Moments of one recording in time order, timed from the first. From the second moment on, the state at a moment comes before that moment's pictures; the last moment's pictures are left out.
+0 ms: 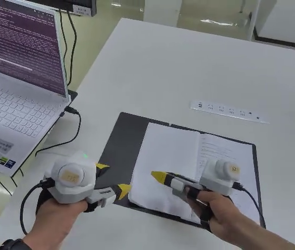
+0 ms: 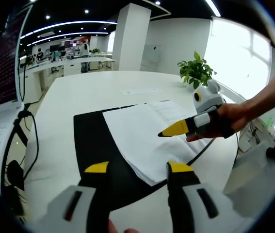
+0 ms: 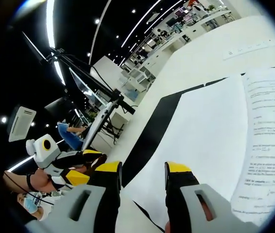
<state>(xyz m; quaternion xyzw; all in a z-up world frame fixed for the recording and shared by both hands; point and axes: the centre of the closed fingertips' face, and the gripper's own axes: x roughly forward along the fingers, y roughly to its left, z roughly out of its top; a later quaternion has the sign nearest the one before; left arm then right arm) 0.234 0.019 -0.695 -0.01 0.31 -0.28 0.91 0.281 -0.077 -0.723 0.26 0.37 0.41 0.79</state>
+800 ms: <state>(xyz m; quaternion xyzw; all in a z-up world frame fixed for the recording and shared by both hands) 0.233 -0.018 -0.776 0.00 0.38 -0.30 0.88 0.301 -0.114 -0.722 0.25 0.35 0.39 0.81</state>
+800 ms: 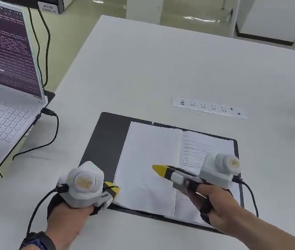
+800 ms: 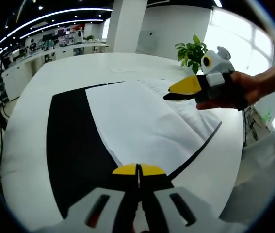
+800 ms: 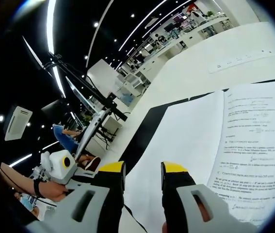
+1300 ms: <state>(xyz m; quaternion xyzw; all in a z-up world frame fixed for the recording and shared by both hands) 0.220 -0.013 -0.791 0.02 0.40 -0.30 0.86 0.315 -0.132 -0.747 0.23 0.37 0.37 0.82</state>
